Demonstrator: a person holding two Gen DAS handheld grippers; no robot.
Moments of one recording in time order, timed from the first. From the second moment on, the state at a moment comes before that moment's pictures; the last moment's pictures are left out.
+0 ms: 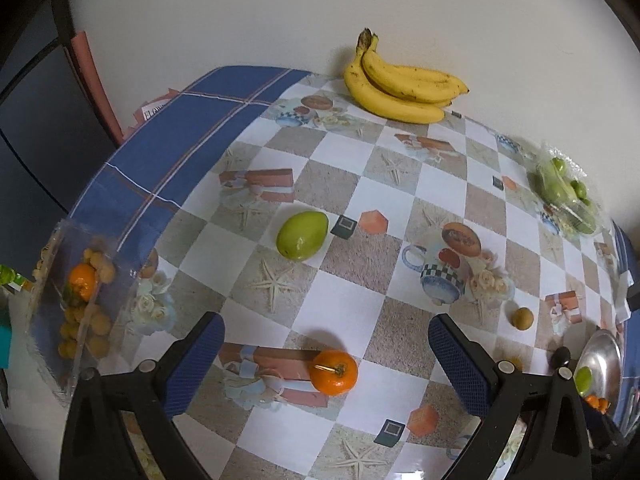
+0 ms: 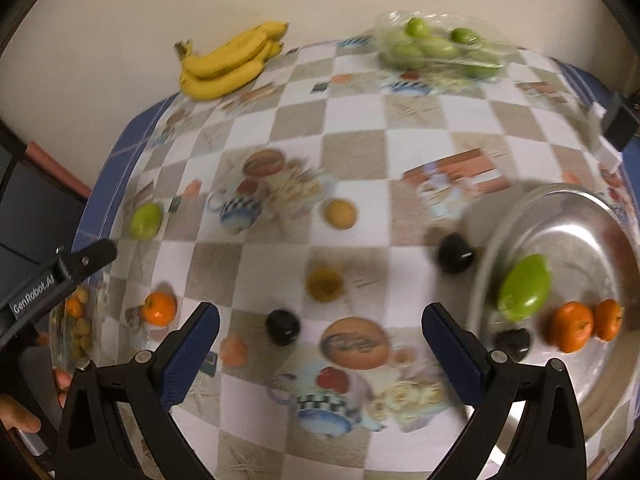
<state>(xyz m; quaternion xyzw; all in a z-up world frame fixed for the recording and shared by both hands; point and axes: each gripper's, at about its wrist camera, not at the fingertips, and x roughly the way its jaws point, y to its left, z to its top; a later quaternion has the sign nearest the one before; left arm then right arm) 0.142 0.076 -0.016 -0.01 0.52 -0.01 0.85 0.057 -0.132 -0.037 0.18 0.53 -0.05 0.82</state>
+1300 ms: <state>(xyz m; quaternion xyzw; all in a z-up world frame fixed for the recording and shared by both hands) 0.154 0.079 -0.091 -0.05 0.61 -0.01 0.79 0.075 -0.090 -0.084 0.15 0.58 -0.02 0.80</state>
